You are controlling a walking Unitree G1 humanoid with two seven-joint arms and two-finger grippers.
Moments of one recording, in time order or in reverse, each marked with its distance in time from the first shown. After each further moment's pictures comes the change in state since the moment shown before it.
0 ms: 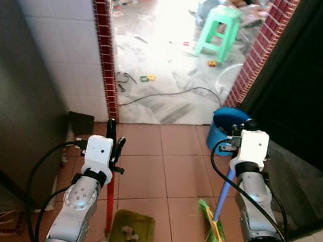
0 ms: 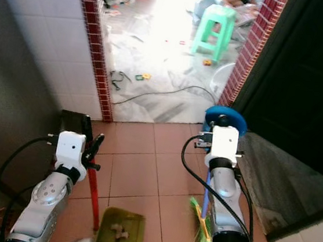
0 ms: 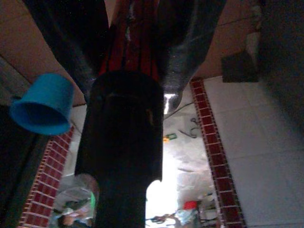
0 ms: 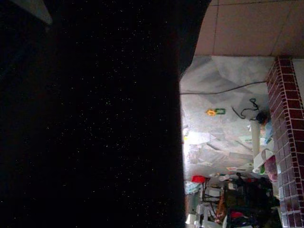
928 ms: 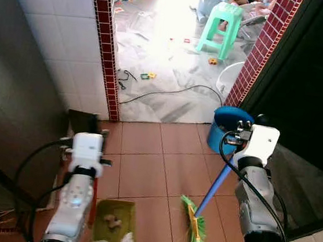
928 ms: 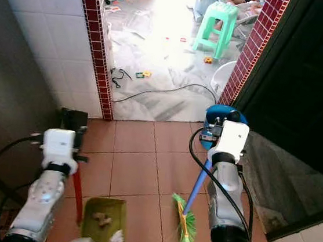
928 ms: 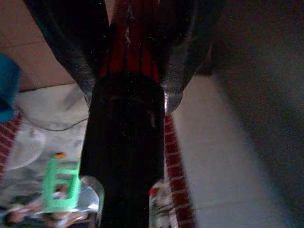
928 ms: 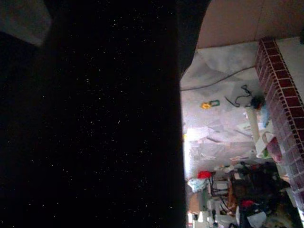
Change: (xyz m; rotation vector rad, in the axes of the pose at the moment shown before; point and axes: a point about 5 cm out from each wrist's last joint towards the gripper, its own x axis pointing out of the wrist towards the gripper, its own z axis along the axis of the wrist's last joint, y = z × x) left arm 0.004 0.014 0.003 0.105 -0.078 0.165; right arm 0.005 -0.004 0.008 0.162 0.005 -0.055
